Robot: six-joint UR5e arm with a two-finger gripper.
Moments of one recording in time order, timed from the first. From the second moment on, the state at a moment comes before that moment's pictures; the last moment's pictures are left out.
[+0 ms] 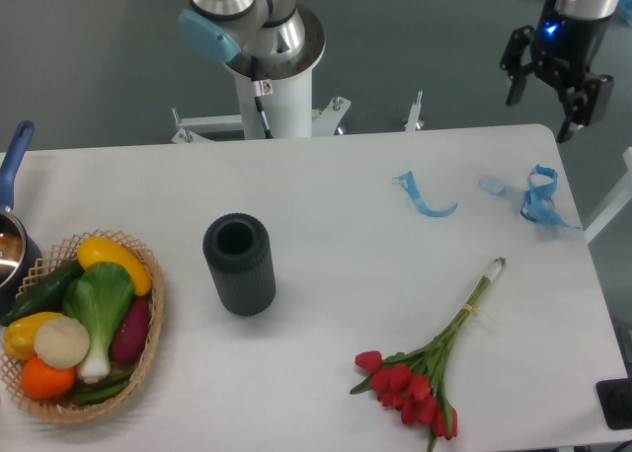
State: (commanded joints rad) arm 3.00 -1.70 -1.50 -1.39 1.34 2.03
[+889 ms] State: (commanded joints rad) arm 2.91 -1.72 -1.58 -1.27 1.34 1.83
